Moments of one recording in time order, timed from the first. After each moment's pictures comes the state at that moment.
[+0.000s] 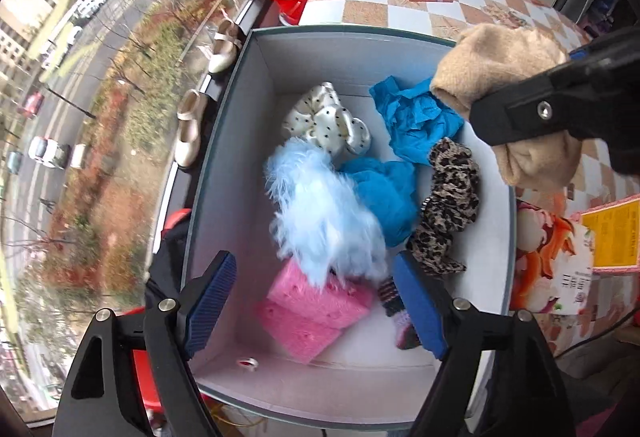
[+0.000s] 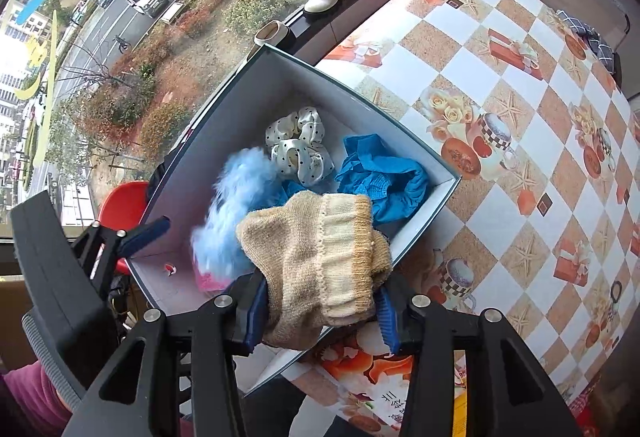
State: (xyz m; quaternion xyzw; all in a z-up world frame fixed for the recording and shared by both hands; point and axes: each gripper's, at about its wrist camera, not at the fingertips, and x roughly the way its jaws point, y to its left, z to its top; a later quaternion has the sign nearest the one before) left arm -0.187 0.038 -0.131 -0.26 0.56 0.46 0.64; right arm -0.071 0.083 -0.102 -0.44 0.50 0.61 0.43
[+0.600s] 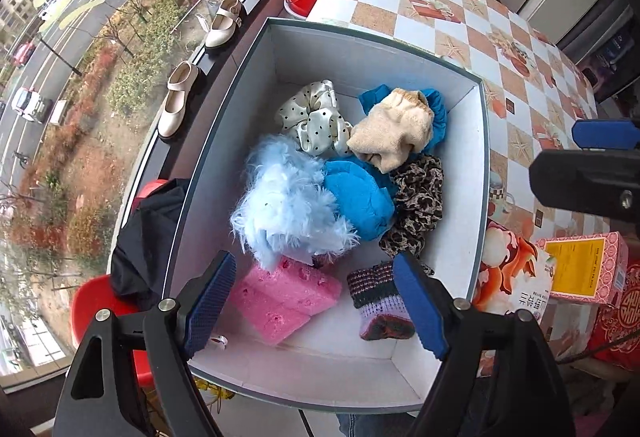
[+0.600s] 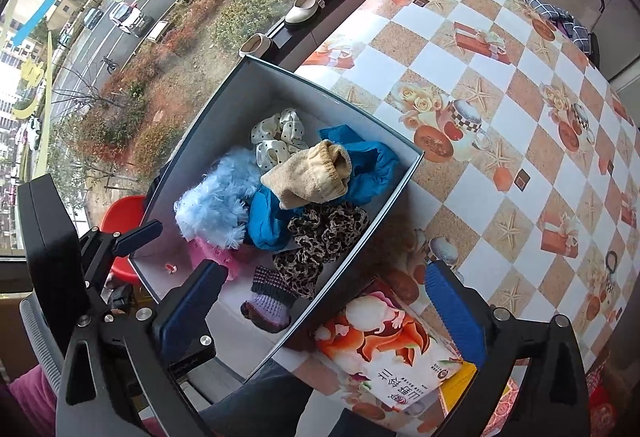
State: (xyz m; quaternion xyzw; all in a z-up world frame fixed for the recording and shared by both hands) left arm -0.202 0.045 -0.117 -0.36 0.51 0.44 0.64; right arm -0.050 0.062 -0.083 -0.42 0.51 0.60 0.46
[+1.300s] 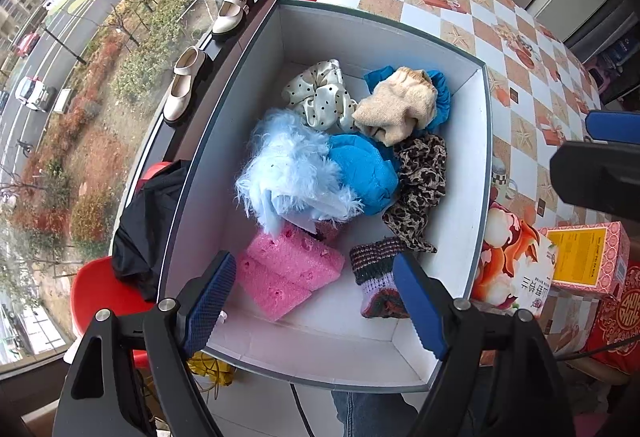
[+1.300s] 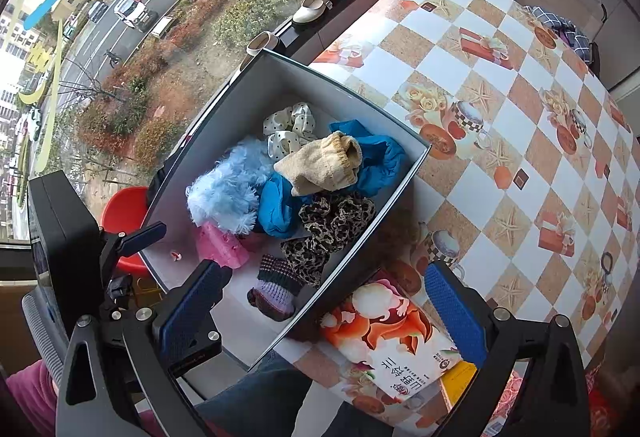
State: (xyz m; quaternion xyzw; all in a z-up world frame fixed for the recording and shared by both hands) left arm -0.206 0.034 -0.121 -0.38 0.52 0.44 0.62; right arm -0.061 0.048 -0.072 -0.43 0.49 0.60 0.46
